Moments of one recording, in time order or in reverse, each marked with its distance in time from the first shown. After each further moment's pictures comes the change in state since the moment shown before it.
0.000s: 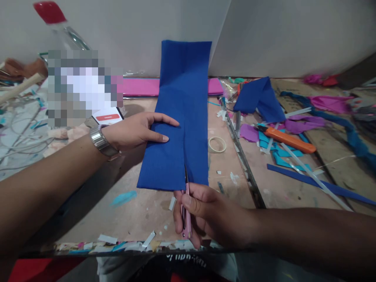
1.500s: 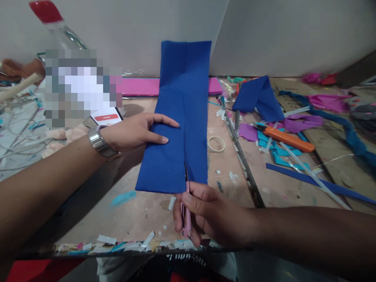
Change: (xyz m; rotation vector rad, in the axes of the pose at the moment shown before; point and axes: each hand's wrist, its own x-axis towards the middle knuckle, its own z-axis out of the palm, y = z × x) left_hand -0.002 0.003 0.004 0.003 -0.019 -0.010; right_hand 0.000 0.001 0.001 0.103 -0.043 -0.075
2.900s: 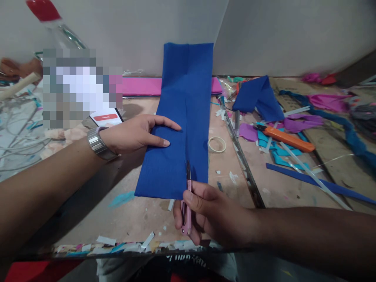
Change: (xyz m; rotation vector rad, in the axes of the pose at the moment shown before) left_hand -0.003 0.000 0.002 0.107 -0.031 0.035; right_hand 0.000 0.000 0.000 0.047 -0.009 -0.065
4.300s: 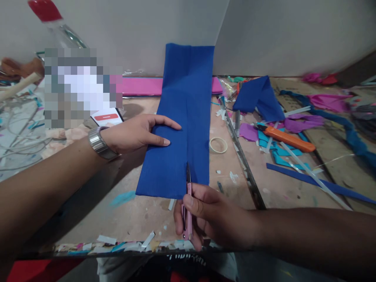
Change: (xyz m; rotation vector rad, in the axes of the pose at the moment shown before) left_hand 0.002 0.000 0.002 -0.040 0.020 -0.010; right_hand -0.001 -0.001 0.000 -0.031 -0.035 0.059
